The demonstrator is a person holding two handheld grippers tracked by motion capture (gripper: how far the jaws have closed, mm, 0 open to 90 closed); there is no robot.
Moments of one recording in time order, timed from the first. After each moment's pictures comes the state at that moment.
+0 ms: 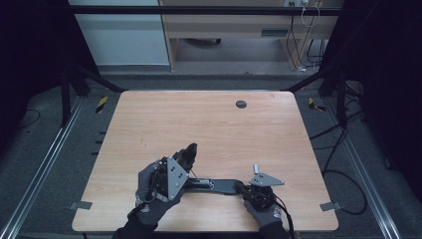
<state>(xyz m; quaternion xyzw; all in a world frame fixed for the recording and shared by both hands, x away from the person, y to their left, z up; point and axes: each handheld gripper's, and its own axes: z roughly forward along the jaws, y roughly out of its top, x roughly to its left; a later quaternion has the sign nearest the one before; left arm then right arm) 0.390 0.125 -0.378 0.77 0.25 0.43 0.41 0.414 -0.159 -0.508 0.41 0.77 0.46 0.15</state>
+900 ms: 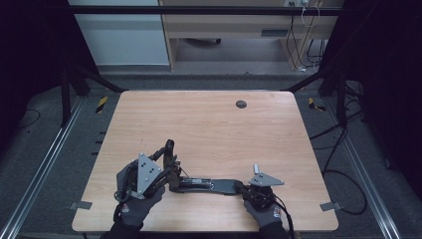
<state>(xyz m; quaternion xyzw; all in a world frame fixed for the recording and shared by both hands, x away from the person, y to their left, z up) 0.392 0.174 -0.376 0.73 0.31 0.39 0.46 0.414 -0.158 -0.508 0.41 0.77 0.46 0.15</state>
